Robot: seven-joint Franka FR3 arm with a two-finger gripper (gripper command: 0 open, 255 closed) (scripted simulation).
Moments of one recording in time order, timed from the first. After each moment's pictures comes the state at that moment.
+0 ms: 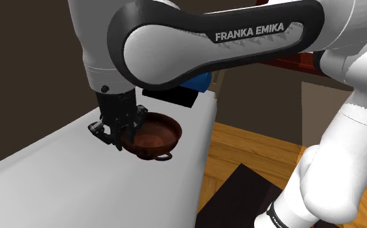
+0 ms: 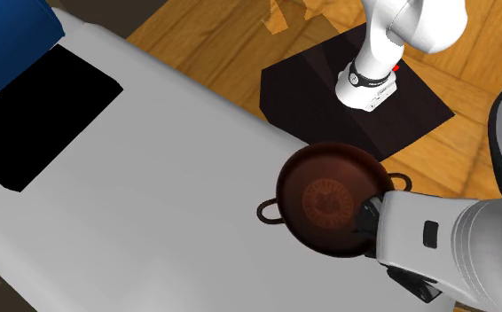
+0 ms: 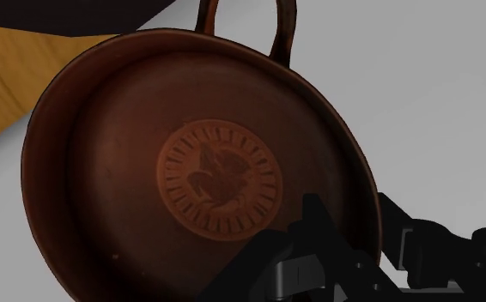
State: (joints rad) arm 0.14 0.05 0.63 -1.79 -0.14 1.78 0.80
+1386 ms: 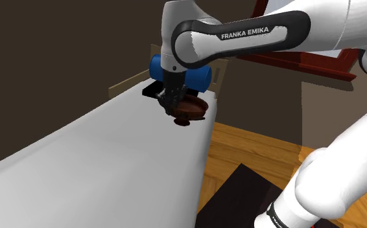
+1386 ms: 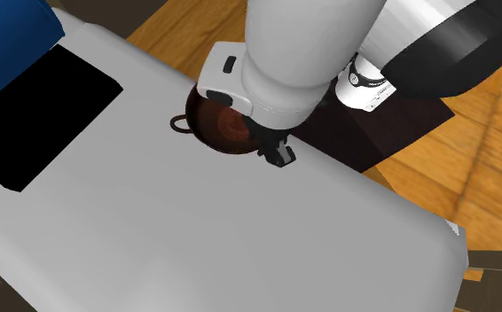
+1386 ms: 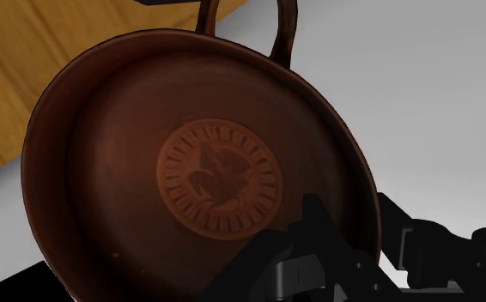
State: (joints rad) arm -0.07 -0.18 0.36 -2.05 -0.06 1.89 0.32
